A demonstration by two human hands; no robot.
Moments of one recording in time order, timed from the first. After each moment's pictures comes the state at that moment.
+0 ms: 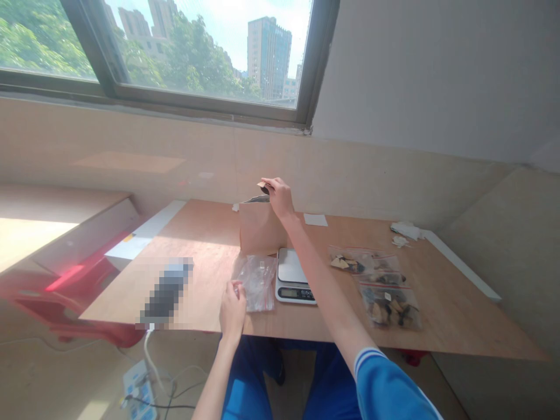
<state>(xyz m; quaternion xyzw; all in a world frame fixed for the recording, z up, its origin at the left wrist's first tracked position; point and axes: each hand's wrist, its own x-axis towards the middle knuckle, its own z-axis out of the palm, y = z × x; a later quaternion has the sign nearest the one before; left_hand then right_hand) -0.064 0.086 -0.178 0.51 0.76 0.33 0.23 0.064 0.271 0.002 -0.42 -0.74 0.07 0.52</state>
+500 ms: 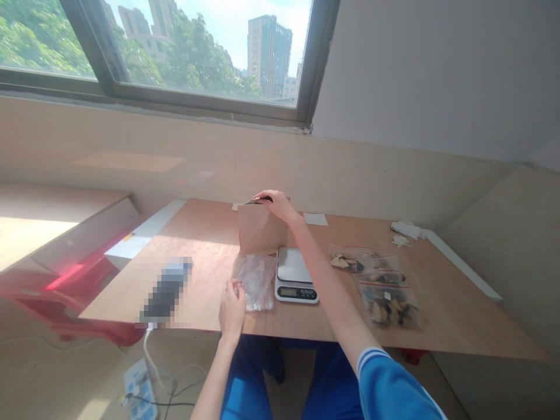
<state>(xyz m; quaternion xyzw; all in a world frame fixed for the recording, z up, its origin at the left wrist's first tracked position) -0.064 0.085 -0.178 0.51 0.76 0.33 0.23 0.074 0.267 -0.005 -0.38 -0.82 0.19 0.38</state>
